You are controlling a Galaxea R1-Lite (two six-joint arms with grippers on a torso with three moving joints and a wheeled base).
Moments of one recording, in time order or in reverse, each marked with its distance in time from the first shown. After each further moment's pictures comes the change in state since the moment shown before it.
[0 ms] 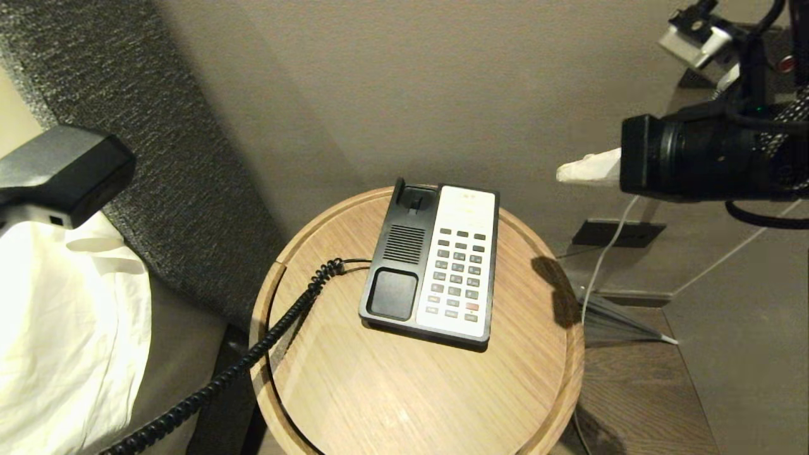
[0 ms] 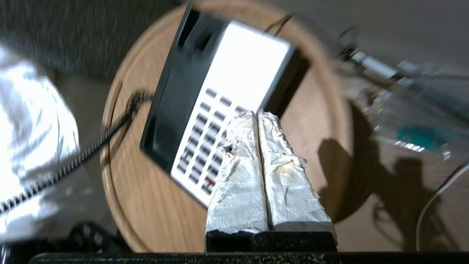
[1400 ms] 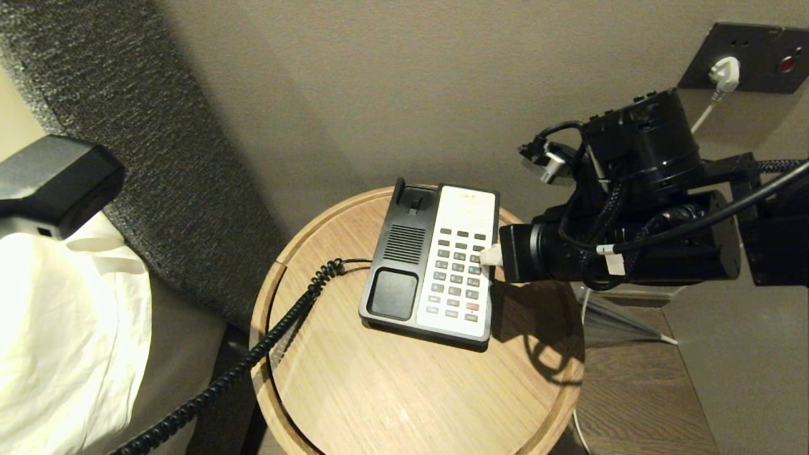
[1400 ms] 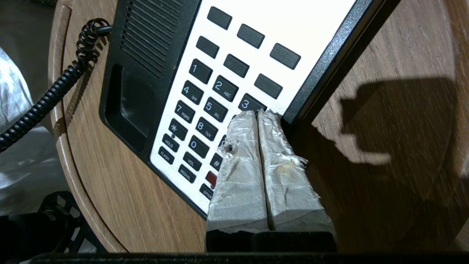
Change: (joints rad) left arm 0.000 -0.035 0.026 0.000 0.001 -0.010; right arm 0.120 0.192 0.131 -0.143 -0.059 0.029
